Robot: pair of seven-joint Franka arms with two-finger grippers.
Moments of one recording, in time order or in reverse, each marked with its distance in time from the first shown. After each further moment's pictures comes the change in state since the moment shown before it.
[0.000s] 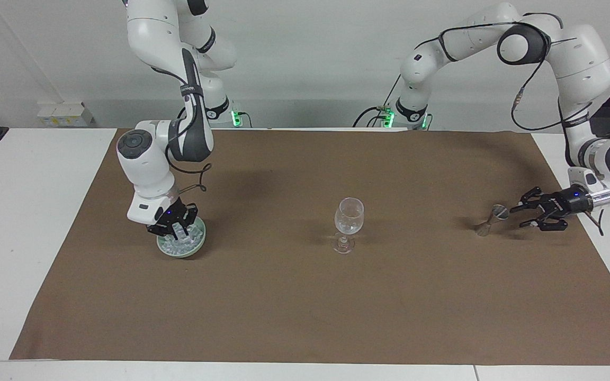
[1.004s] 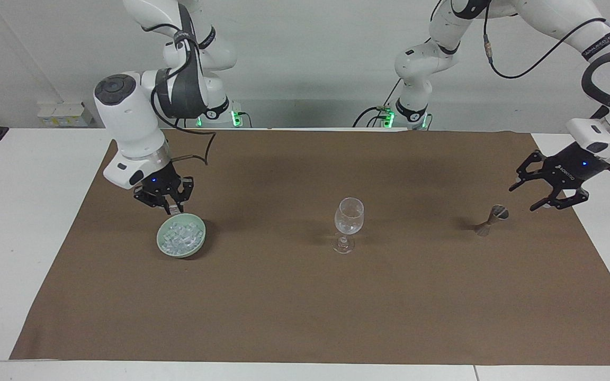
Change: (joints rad) left arm -0.430 -0.405 -0.023 0.048 0.610 0.243 -1.384; right arm 0.001 -0.171 0.046 0.172 0.000 -0.333 0.291
